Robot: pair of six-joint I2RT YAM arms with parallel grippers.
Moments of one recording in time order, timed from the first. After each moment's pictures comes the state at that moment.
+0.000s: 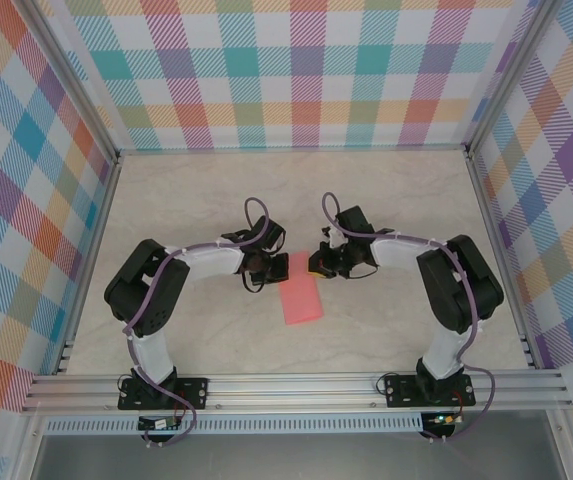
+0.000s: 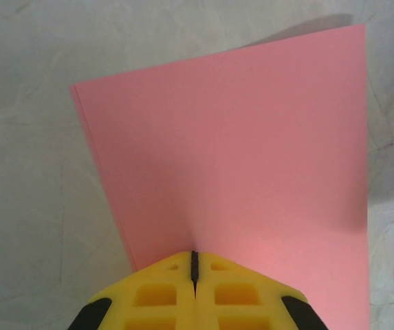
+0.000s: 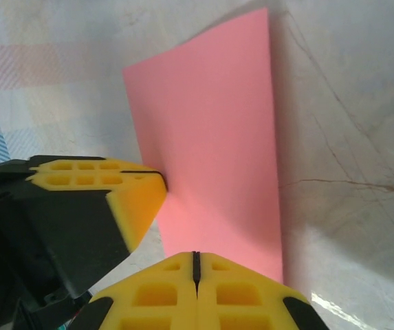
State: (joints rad) left arm -0.64 1.83 1.06 -0.37 0.22 -0.71; right arm 0.49 1.78 0.95 -0.24 -0.64 0.70
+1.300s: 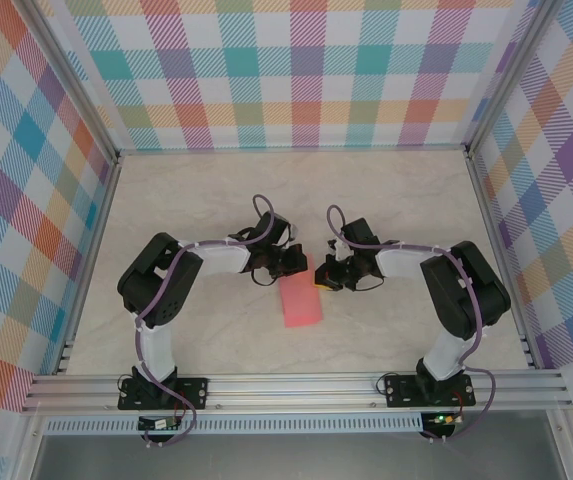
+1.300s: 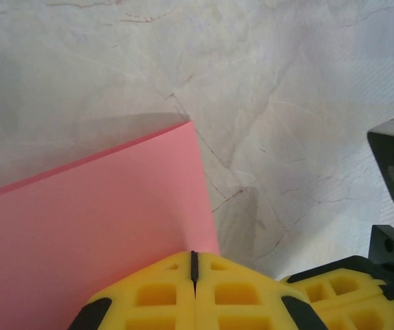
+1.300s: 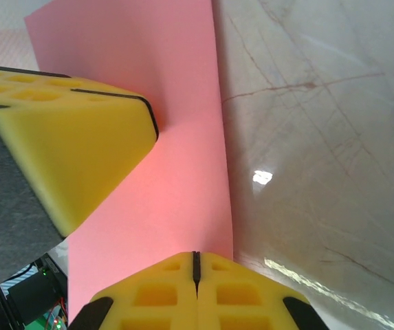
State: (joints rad) left arm -0.64 1.92 1.08 -0.07 0.43 -0.79; right arm 0.49 1.72 0.82 -0.20 -0.64 0.71
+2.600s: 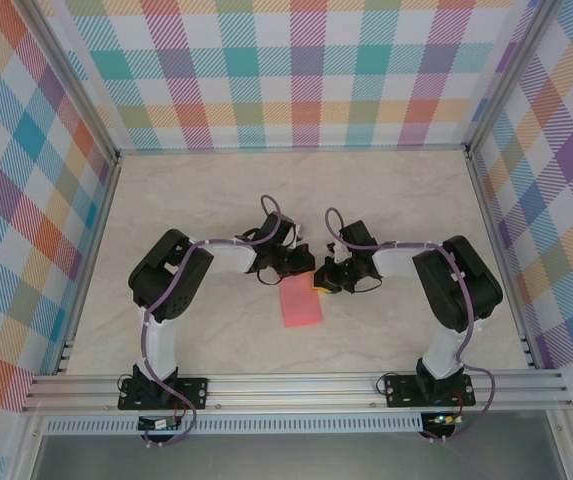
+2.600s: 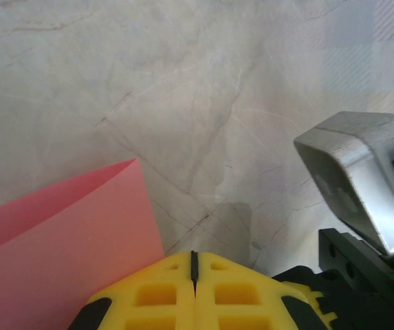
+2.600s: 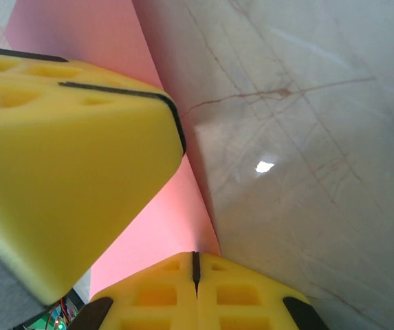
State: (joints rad) left arm -0.66 1.99 1.10 0.03 0.50 -0.79; right arm 0.49 1.78 0.82 -0.17 -0.66 0.72
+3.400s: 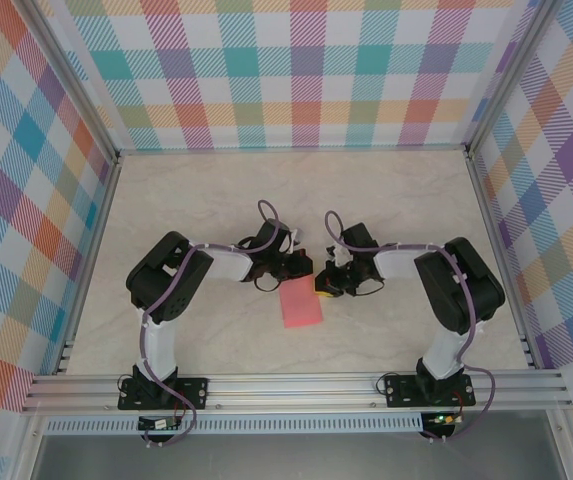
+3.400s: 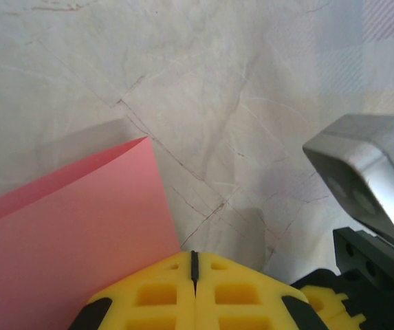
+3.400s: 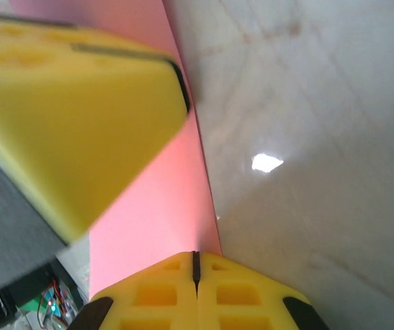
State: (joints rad) left arm -0.66 1.98 1.00 0.18 0.47 -0.76; right arm 0.49 1.76 0.80 -0.21 -0.69 0.66
